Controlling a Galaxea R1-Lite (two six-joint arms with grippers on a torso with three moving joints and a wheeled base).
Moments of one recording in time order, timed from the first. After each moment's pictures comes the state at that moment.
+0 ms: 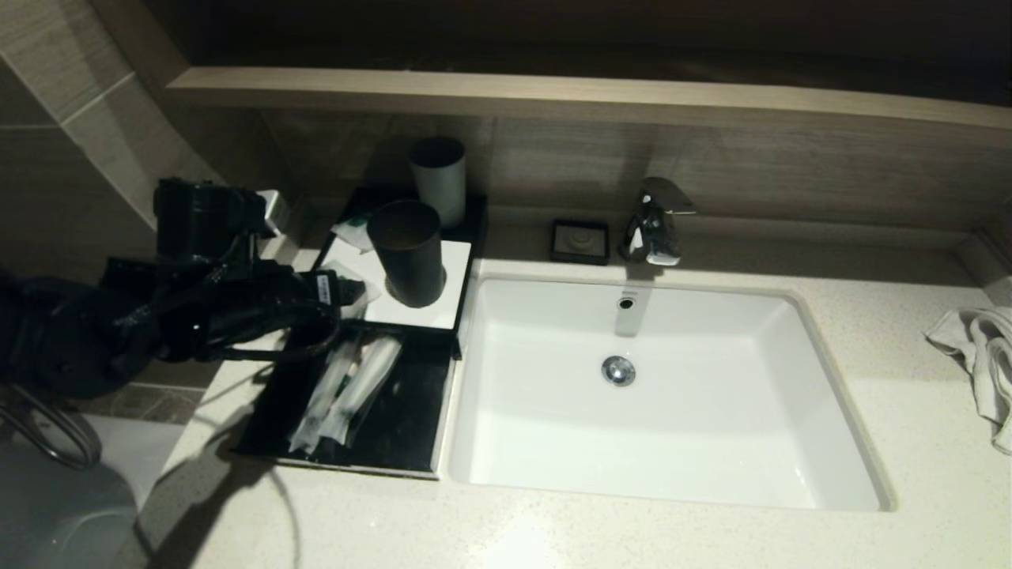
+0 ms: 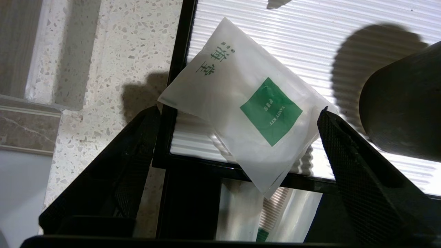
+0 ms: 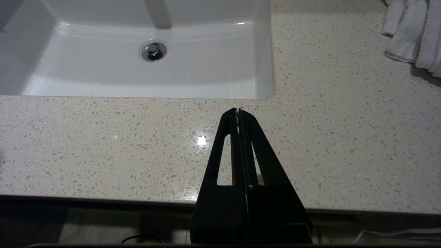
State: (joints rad) left arm -0.26 1.68 -1.02 -0.29 0.17 -0.18; right arm 0.00 0.00 0.00 0.00 -0.01 0.04
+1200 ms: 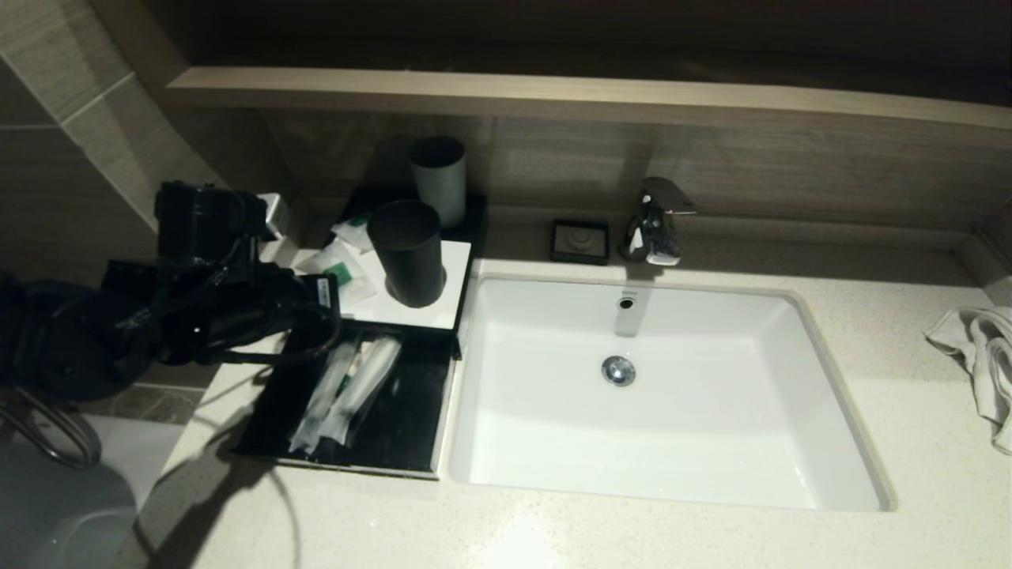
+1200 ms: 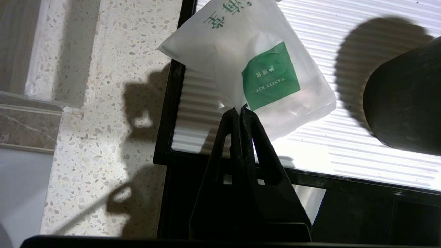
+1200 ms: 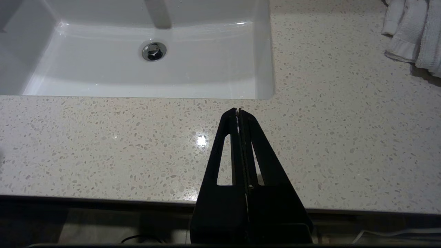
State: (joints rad) left arm -0.26 1.68 -1.01 -0.29 0.17 -0.17; right arm 0.00 0.00 0.00 0.00 -0.01 0.04
